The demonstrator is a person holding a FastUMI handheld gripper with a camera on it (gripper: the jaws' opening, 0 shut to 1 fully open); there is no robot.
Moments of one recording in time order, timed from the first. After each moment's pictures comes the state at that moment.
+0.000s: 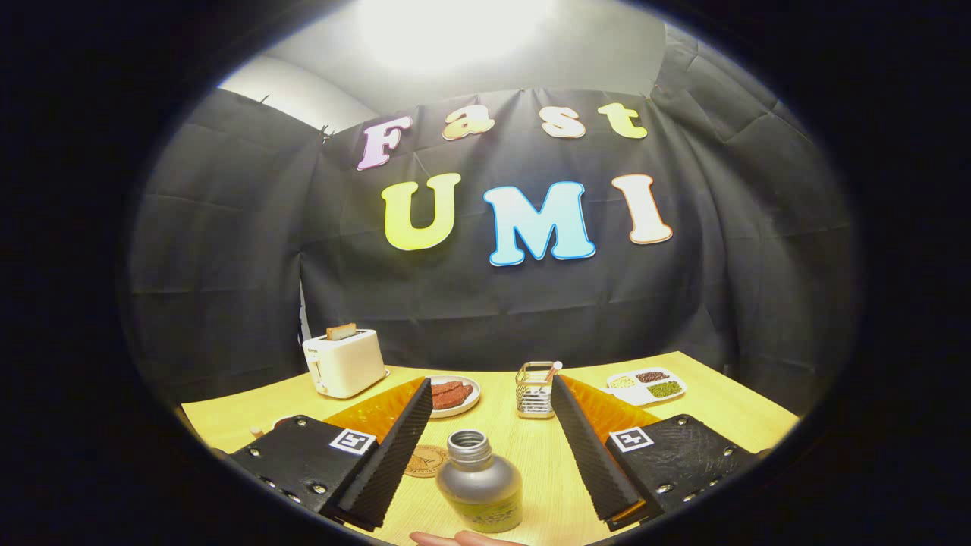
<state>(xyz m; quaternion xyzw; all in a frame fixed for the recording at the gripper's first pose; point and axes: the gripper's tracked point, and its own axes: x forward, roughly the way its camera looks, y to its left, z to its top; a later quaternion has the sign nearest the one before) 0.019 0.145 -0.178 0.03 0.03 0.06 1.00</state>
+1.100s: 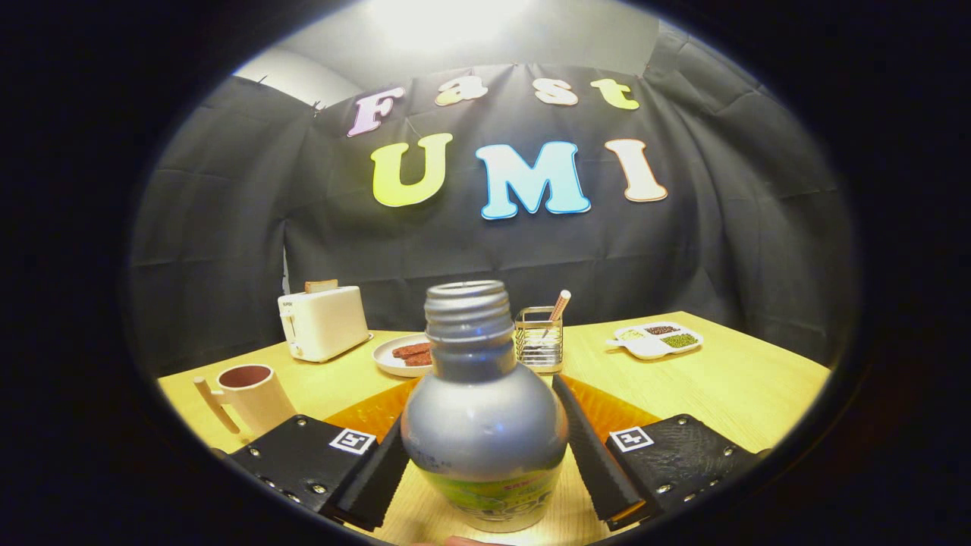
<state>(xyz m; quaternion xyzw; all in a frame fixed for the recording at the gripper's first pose) 0.047 0.154 -0.280 0.03 0.07 0.04 1.00</state>
